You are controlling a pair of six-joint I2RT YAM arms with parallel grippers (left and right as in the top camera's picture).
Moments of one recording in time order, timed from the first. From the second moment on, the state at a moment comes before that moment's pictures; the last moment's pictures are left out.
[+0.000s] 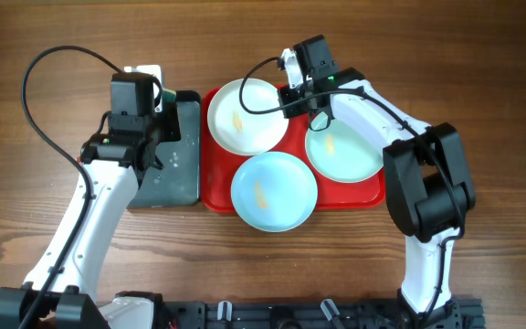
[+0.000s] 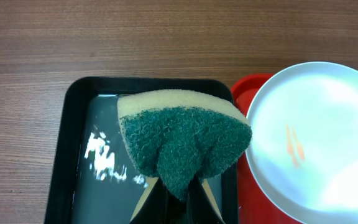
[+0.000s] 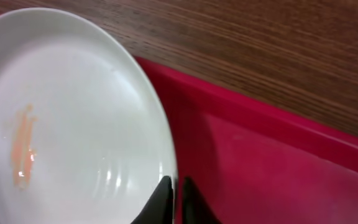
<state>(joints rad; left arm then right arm) -0.10 1.41 1.00 -0.45 -0.09 -0.11 0.40 2.14 1.54 -0.46 -0.18 0.07</state>
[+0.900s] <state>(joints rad) -0.10 1.41 1.00 -0.46 -0.09 -0.11 0.40 2.14 1.54 -0.52 -0.06 0.09</state>
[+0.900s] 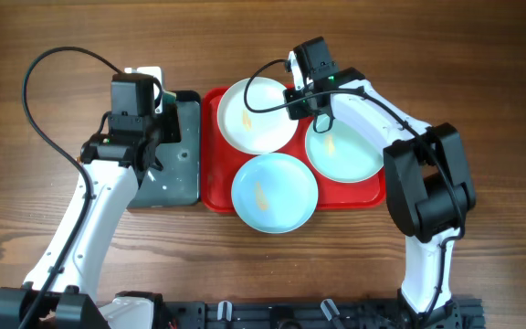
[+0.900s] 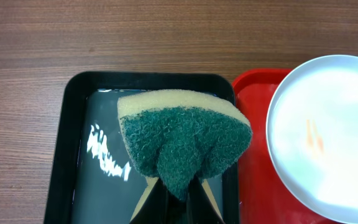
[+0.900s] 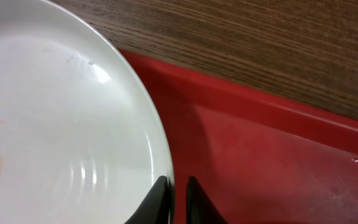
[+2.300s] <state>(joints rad) -0.35 1.75 1.00 -0.13 0.05 -0.49 0.42 2.14 1.54 -0.56 -0.15 0.28</state>
